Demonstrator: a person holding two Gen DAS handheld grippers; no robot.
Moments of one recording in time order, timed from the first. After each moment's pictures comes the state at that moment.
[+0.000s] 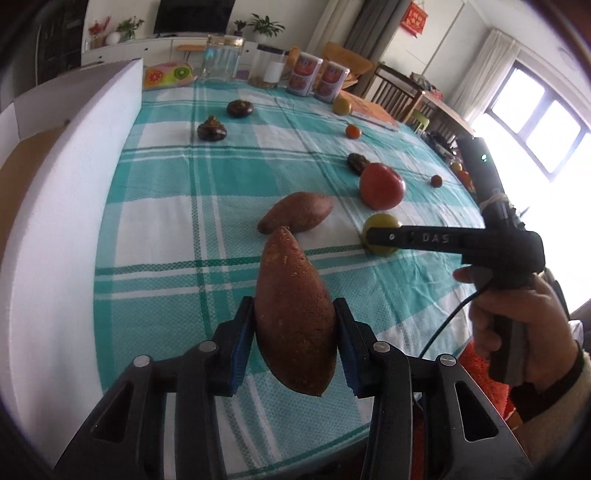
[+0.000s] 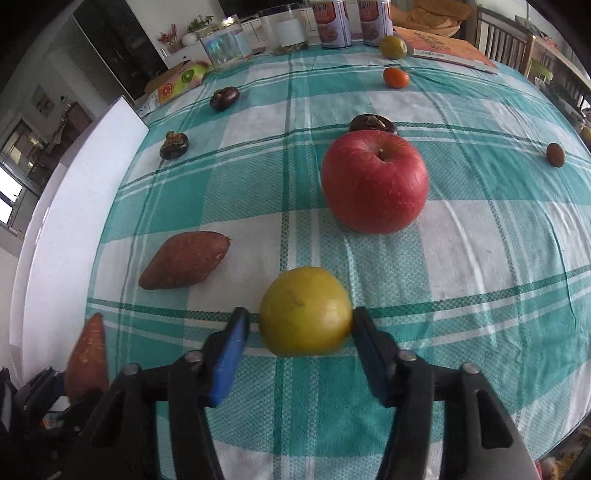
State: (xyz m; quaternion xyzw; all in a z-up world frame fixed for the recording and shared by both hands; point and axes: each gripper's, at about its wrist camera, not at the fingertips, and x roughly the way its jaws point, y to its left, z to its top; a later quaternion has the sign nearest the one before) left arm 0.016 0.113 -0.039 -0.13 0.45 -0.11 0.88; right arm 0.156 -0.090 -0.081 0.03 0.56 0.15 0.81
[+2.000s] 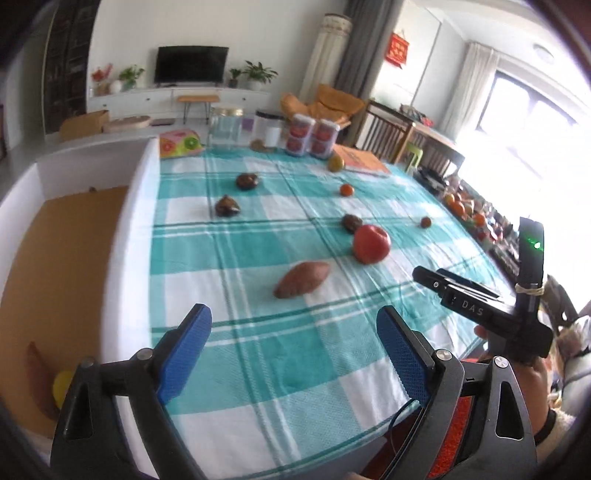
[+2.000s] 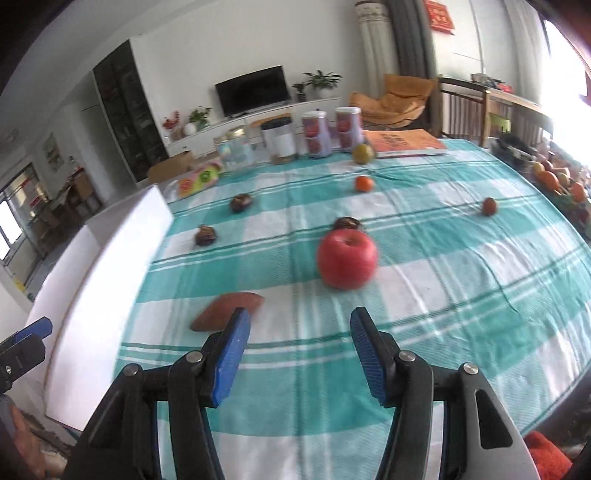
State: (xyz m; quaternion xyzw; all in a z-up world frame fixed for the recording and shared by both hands) left arm 0.011 0.129 0.014 -0.08 0.38 -0.11 0.91; right arm 0.071 -0.120 -0.013 0.06 0.39 0.09 0.91
